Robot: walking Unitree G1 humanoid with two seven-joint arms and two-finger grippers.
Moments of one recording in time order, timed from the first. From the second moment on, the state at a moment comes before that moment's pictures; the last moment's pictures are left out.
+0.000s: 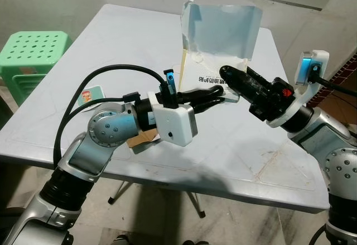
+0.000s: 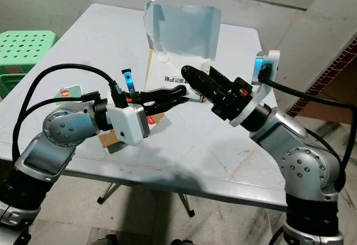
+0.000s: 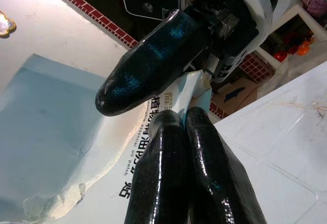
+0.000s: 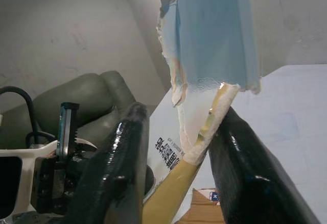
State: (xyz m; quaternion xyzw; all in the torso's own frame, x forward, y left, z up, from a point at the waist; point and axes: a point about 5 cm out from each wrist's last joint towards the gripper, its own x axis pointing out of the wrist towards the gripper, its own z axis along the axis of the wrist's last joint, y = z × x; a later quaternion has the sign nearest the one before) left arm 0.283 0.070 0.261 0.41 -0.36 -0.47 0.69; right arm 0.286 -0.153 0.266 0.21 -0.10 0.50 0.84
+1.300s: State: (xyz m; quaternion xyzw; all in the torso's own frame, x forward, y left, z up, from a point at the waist) left arm 0.284 0.070 0.261 0.41 -0.36 -0.47 0.69; right arm 0.285 -0.152 0.268 0.22 -0.10 0.50 0.83
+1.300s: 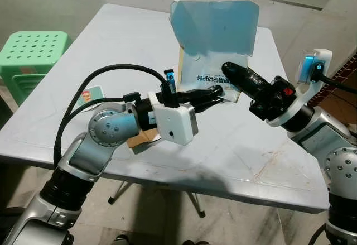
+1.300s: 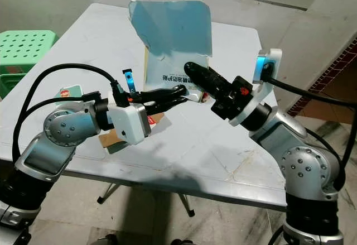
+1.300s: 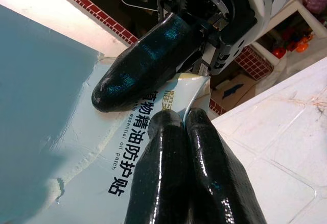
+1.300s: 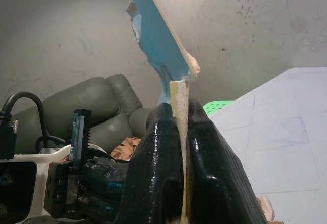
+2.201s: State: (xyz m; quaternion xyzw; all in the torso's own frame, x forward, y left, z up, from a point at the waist) left arm 0.287 0.075 0.266 0.37 -0.35 -0.47 0.72; right arm 0.297 -0.161 0.272 0.23 -0.13 0.45 0.85
